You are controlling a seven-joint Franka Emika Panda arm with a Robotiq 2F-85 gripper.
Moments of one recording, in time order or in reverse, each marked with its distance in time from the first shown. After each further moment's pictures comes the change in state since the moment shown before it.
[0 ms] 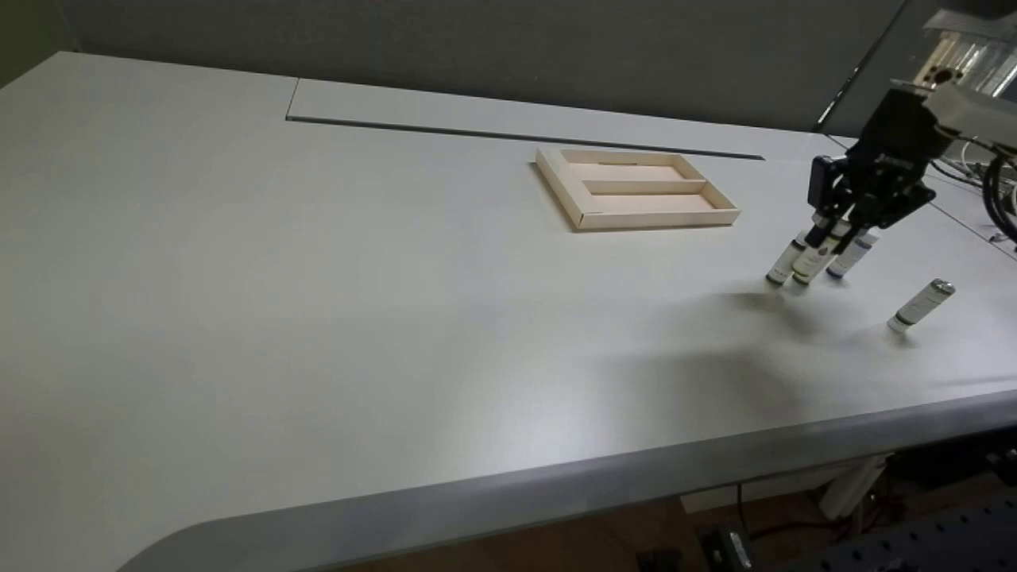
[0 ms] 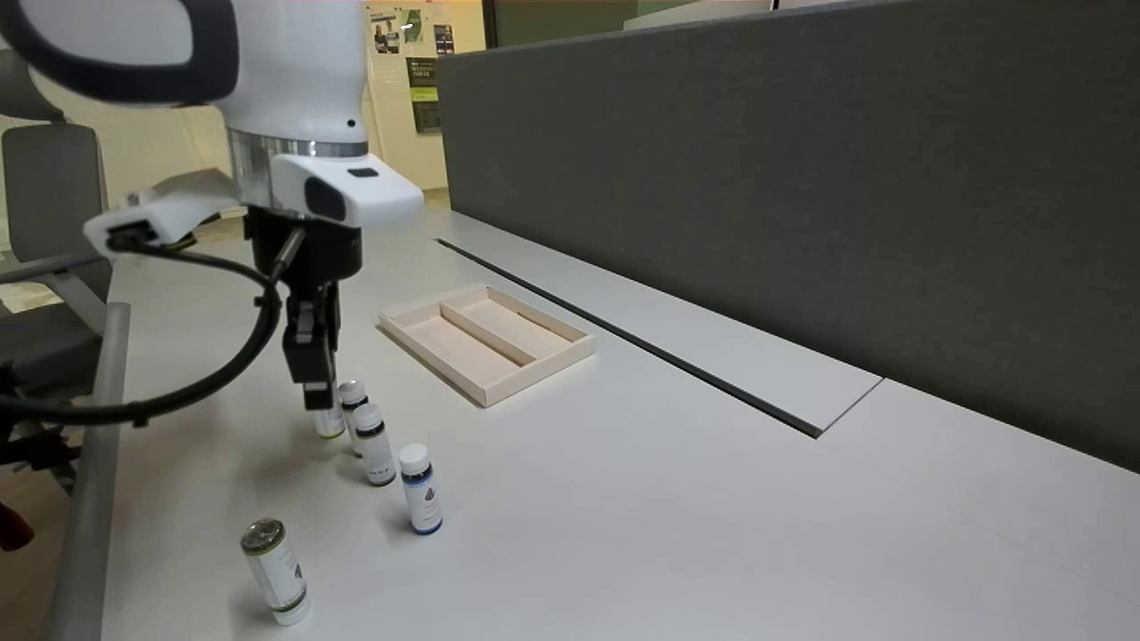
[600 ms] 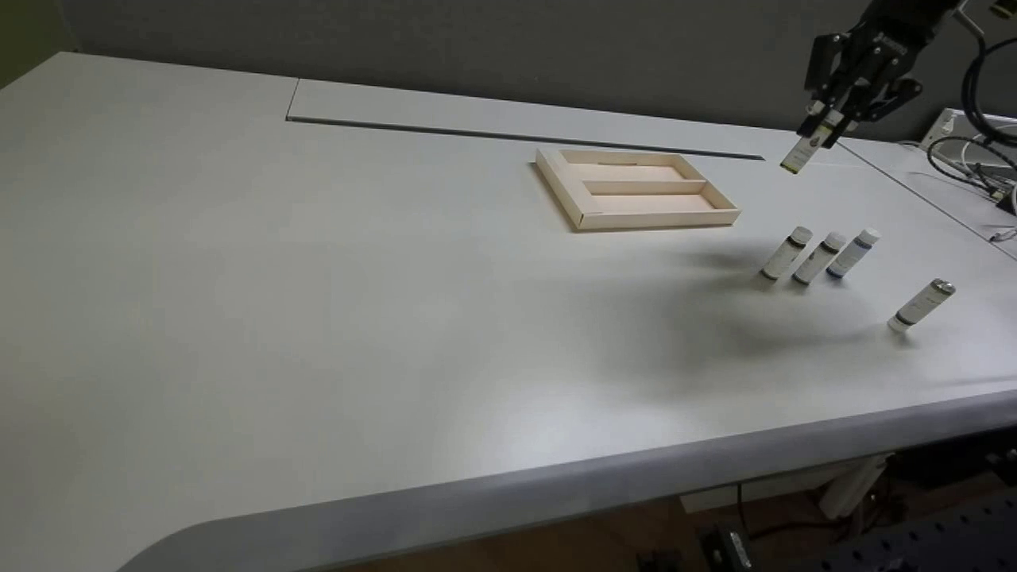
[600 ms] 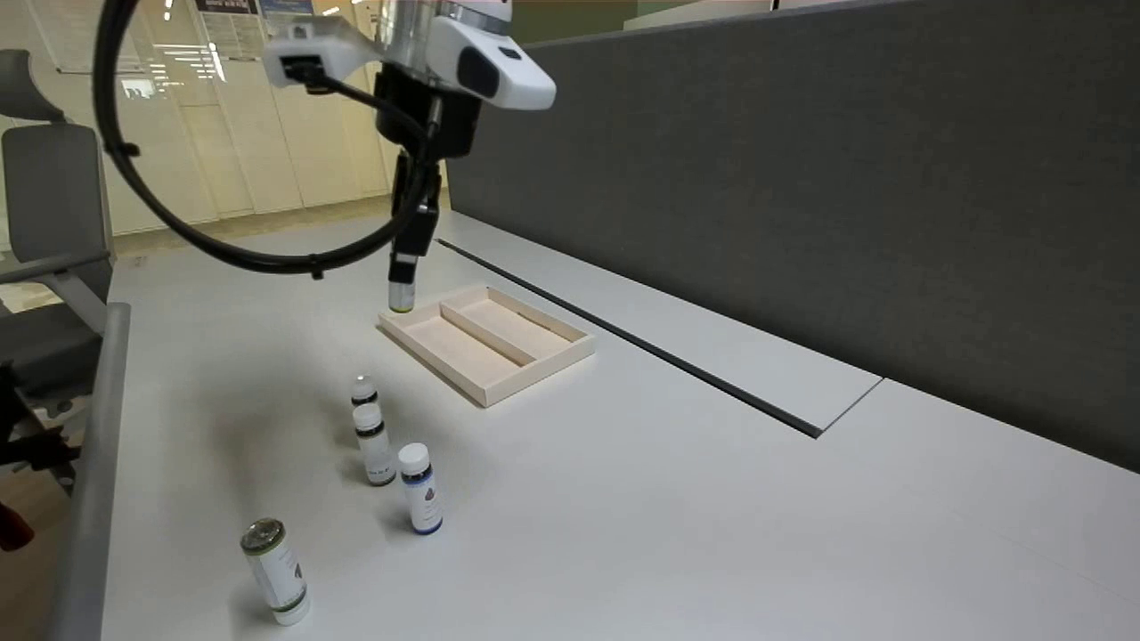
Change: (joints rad) arm -0.050 0.102 0.003 0.468 0.154 -0.505 -0.064
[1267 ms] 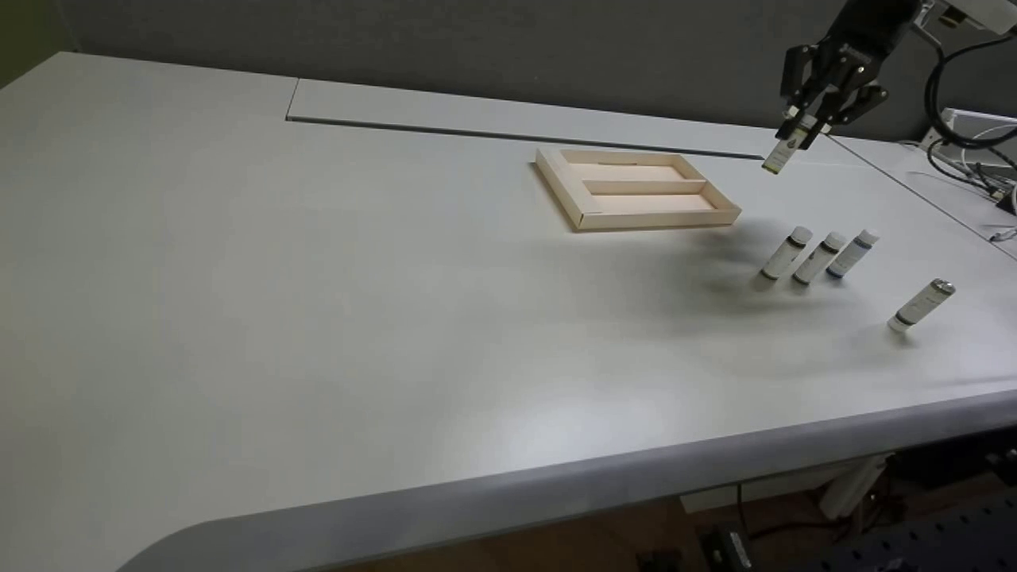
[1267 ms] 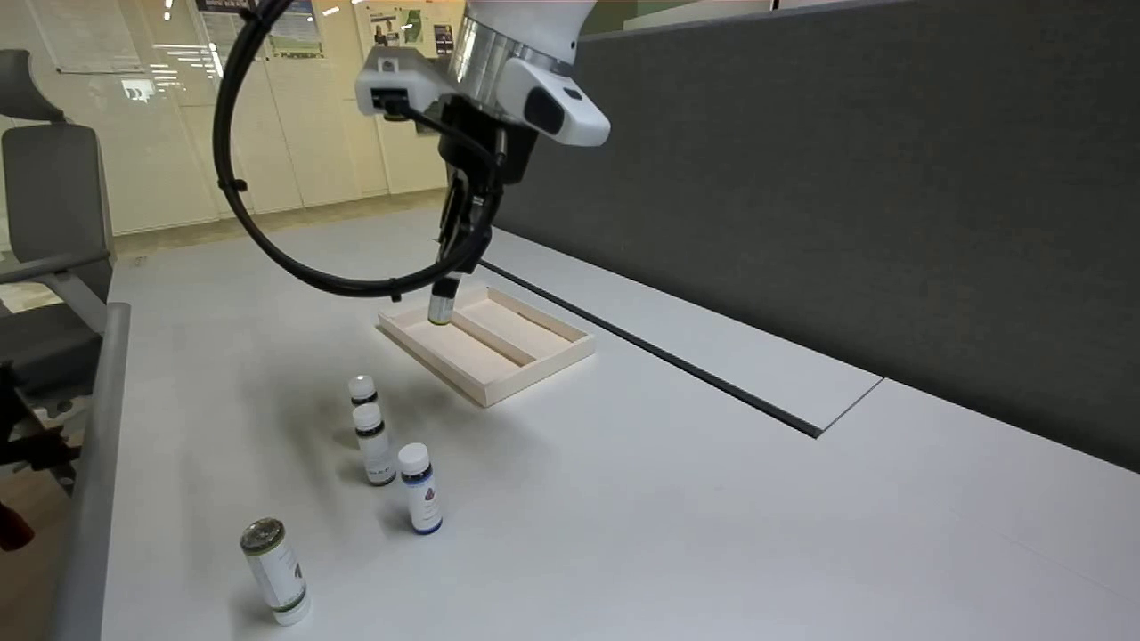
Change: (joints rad) arm -0.003 0.166 -0.010 0.209 0.001 -0.098 0.048
